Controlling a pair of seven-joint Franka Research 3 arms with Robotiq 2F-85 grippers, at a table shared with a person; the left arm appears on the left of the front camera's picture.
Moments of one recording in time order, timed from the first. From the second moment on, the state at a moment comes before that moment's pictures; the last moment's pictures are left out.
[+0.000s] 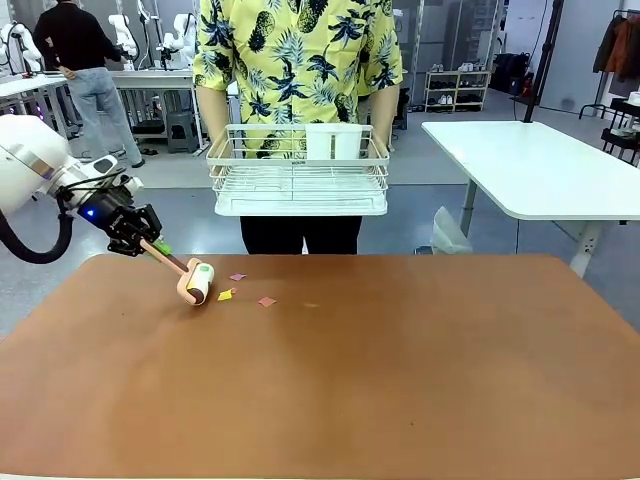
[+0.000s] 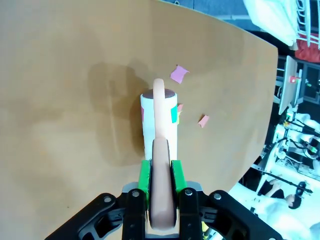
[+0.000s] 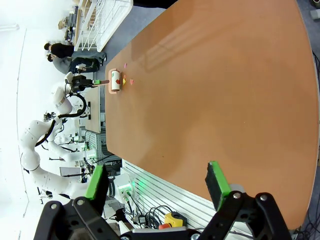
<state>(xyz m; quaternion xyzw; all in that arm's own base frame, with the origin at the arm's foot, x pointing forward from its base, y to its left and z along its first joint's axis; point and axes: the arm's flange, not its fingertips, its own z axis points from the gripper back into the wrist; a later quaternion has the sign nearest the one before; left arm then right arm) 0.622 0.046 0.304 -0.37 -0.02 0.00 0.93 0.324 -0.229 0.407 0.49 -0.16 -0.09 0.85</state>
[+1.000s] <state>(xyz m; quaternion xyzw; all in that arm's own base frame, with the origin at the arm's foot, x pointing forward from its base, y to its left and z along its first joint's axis) 0.634 -0.056 0.301 -0.37 -0.01 -0.02 0.93 0.325 -0.229 0.407 0.49 -0.16 -0.09 0.85</state>
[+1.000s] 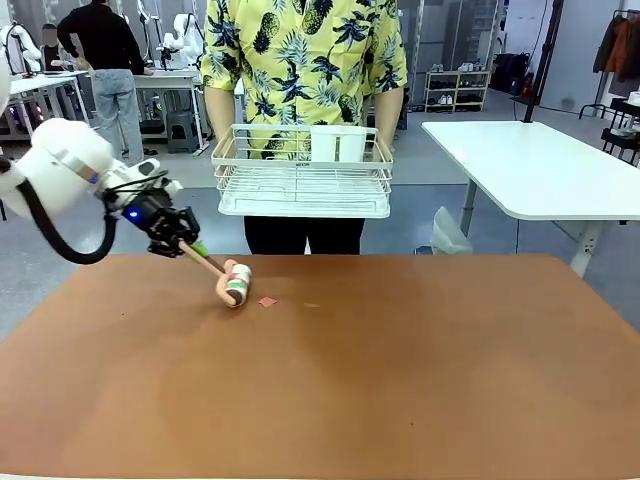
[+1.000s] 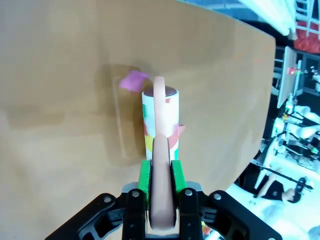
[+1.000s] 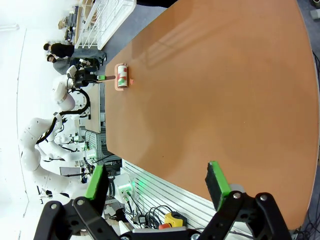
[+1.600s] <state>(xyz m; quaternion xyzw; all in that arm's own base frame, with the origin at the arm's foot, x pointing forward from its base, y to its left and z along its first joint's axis) 0.615 -0.203 0.312 -0.36 0.01 -0.06 0.93 0.324 -0.229 0.407 0.49 -0.16 -0.09 0.85</state>
